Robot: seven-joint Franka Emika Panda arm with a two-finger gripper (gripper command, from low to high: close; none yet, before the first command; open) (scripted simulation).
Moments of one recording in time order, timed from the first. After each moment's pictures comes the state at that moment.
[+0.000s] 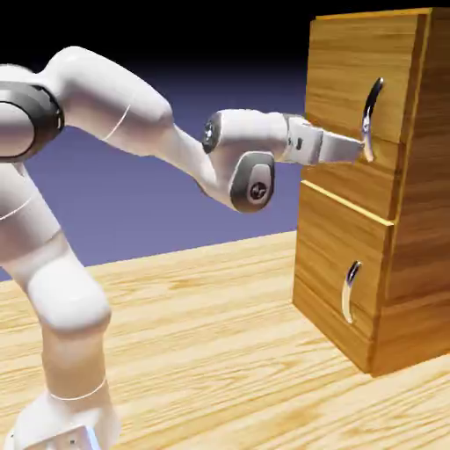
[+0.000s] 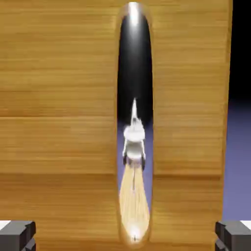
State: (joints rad) arm 0.27 -0.31 -0.38 -2.46 -0.27 3.74 0.89
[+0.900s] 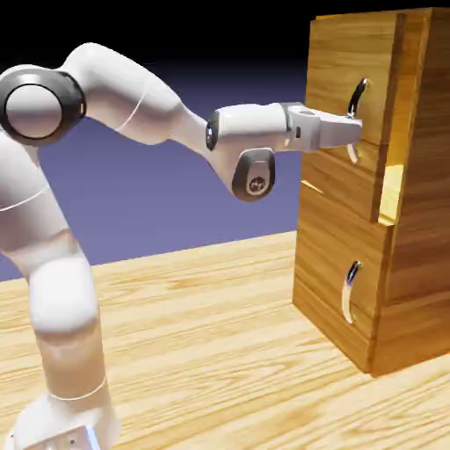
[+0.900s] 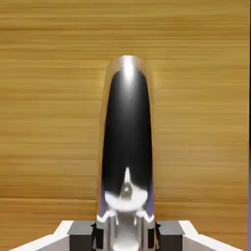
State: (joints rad) arm -0.14 -0.26 0.13 -2.43 0.13 3.75 0.70
